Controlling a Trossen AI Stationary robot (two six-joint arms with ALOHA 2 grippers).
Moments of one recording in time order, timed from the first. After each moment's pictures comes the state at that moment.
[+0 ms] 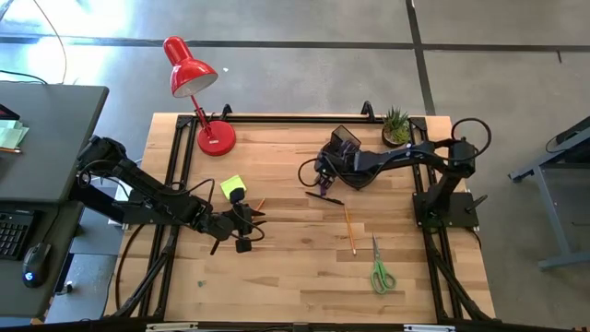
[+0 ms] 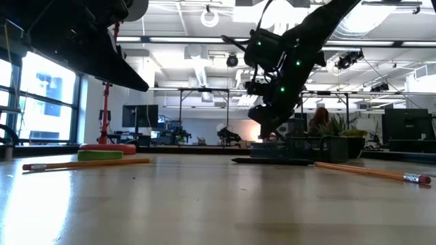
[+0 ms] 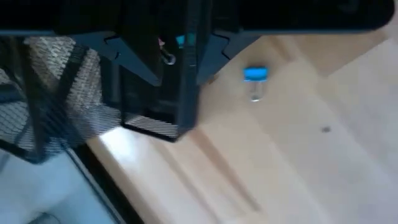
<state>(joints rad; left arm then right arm) -0.36 1.30 0.52 0.10 -0.62 -0.28 -0.20 1.76 1.00 -0.30 0.57 0.21</state>
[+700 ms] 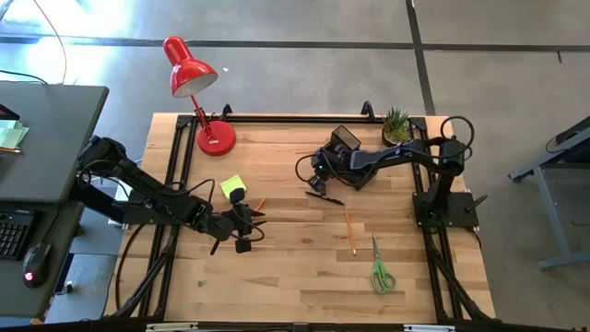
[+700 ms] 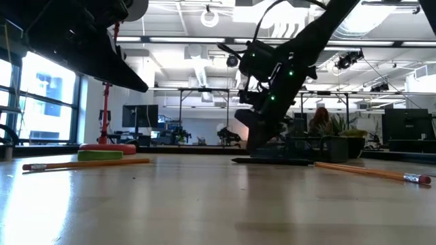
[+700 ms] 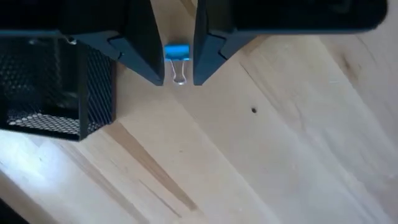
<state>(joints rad) -0.36 1.30 0.52 0.10 -0.61 -0.29 -0.23 1.84 1.00 -0.15 0.33 0.33</state>
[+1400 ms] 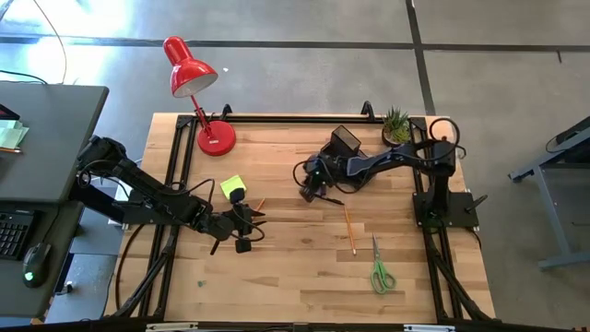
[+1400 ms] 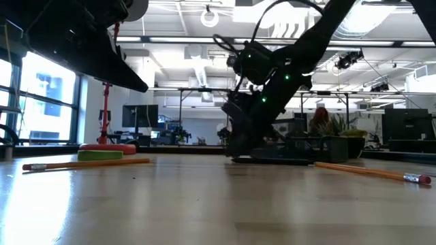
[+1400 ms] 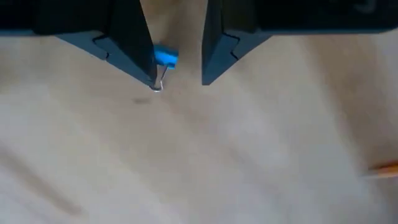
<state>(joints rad) -0.36 1.30 0.52 0.10 -0.61 -0.29 -0.20 1.92 1.00 0.05 0.10 0.37</state>
